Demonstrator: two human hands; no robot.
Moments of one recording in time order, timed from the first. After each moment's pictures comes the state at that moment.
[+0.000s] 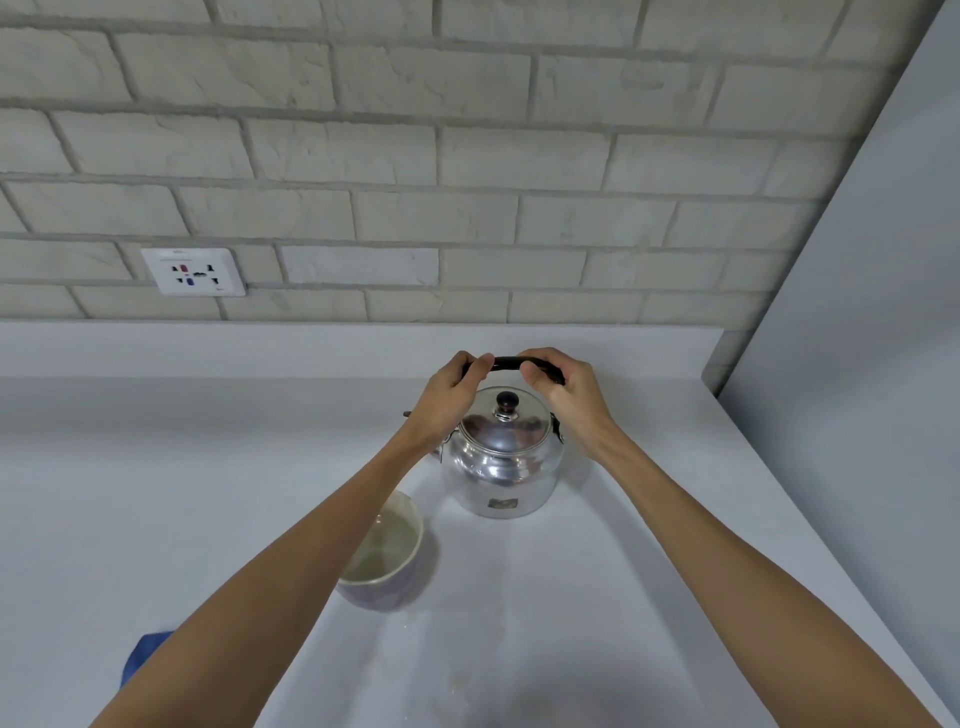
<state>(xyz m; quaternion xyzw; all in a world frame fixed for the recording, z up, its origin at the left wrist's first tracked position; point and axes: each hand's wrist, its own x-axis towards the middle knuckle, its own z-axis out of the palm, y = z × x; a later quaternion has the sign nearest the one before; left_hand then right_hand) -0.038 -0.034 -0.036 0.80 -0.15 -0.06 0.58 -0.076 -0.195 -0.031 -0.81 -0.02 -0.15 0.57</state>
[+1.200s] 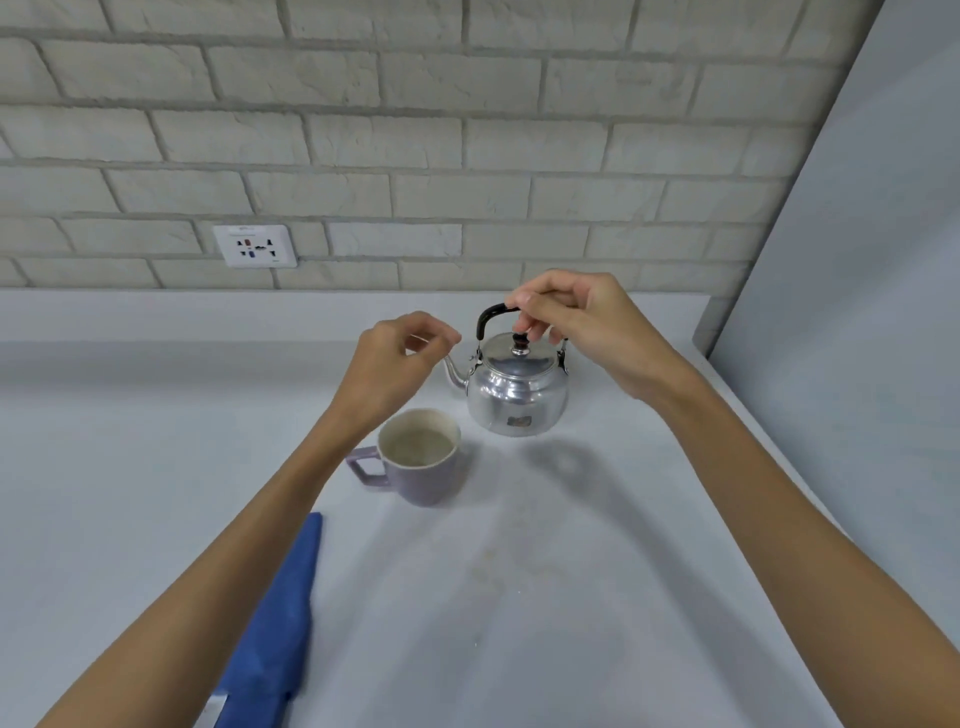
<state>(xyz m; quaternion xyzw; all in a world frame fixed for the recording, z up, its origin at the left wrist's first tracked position) -0.174 0.070 0.036 0.84 -0.18 0.08 0.51 -0.212 -0.136 0.078 -0.81 -0.11 -0.09 0.57</state>
